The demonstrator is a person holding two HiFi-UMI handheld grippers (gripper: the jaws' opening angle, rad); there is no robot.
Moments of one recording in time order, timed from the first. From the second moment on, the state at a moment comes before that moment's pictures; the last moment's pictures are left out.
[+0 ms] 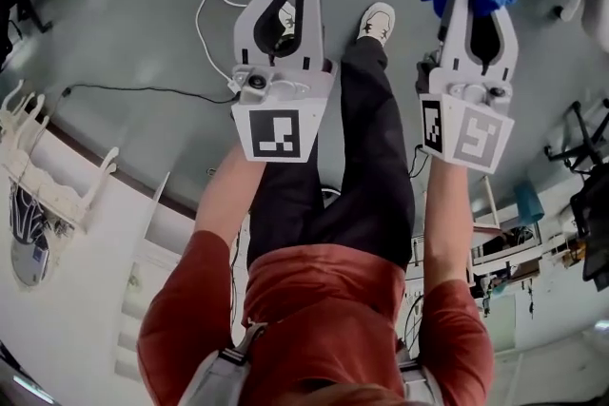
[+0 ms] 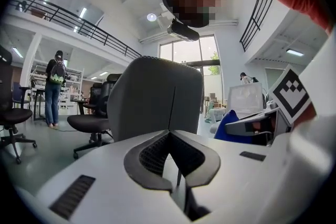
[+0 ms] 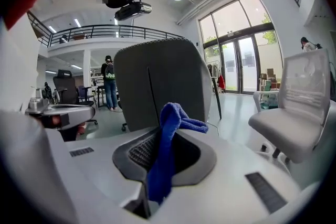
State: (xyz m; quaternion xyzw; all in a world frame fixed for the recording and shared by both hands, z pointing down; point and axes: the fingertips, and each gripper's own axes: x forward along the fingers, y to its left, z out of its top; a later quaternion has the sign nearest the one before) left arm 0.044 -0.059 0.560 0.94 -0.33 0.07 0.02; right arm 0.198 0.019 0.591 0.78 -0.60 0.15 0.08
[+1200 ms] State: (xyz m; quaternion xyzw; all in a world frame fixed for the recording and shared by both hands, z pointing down) left arm 0.034 -0.082 0.577 0.94 -0.34 0.09 0.03; right arm 0.330 -0.118 0.729 0.76 -0.57 0.22 0.21
